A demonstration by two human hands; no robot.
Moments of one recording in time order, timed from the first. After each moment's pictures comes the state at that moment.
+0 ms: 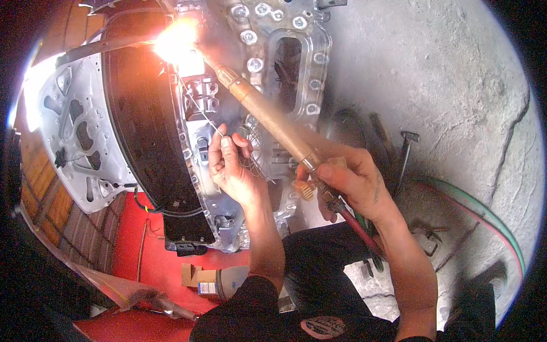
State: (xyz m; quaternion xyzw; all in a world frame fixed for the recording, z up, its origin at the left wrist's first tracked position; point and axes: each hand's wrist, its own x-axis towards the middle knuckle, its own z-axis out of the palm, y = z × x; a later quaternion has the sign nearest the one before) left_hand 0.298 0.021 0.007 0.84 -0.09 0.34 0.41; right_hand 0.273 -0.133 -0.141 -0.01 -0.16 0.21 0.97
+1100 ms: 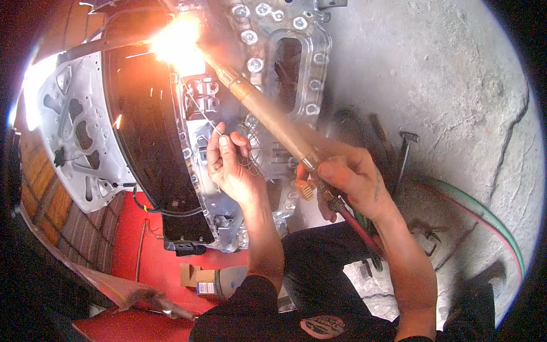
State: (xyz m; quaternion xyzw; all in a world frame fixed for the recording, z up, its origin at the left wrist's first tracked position) left_hand 0.300 0.018 0.009 0.84 -0.09 0.34 0.42; right_hand 0.274 -0.138 -0.137 -0.01 -0.16 0.21 0.97
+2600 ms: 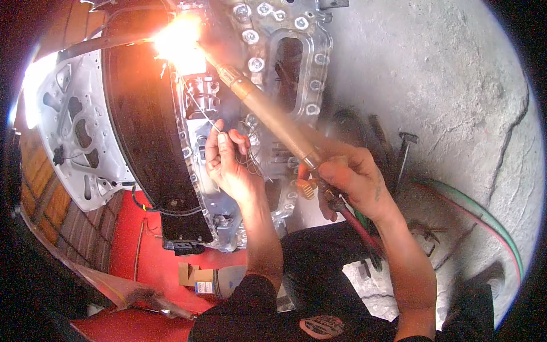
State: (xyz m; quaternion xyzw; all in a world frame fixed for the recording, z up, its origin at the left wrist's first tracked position) left_hand 0.303 0.019 0.013 0.83 -0.09 0.33 0.45; right_hand 0.275 -0.138 -0.139 -0.03 -0.15 0.22 0.96
